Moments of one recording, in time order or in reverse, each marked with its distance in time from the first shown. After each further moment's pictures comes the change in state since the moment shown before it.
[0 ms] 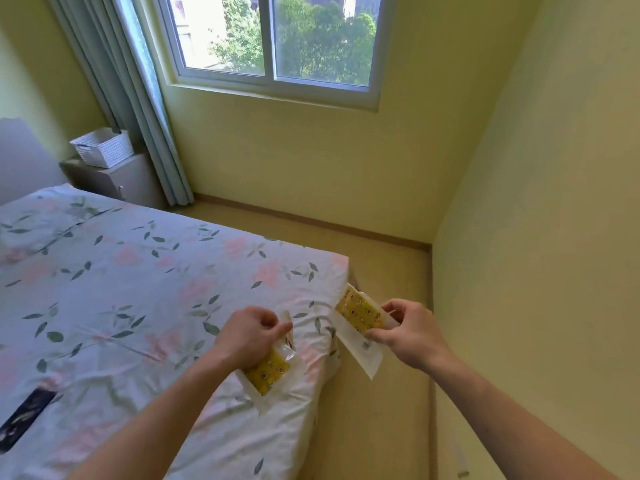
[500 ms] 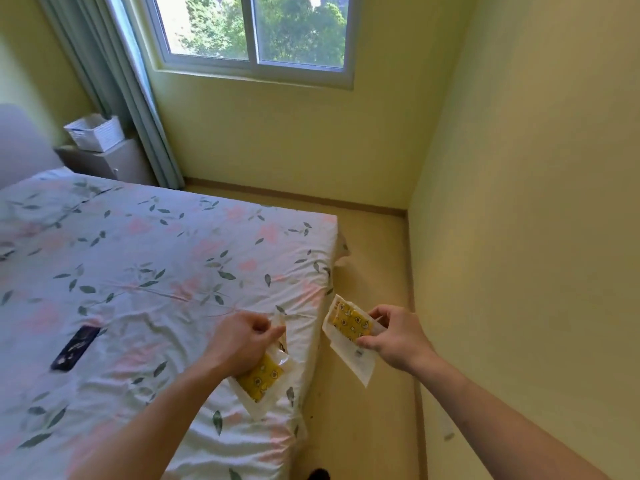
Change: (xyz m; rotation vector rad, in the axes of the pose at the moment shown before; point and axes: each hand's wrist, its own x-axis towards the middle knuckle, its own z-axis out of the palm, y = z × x) left_hand -0.281 -0.115 0.025 0.004 -0.019 0.090; right_hand -0.309 0.004 0.101 -0.065 0.008 0.117
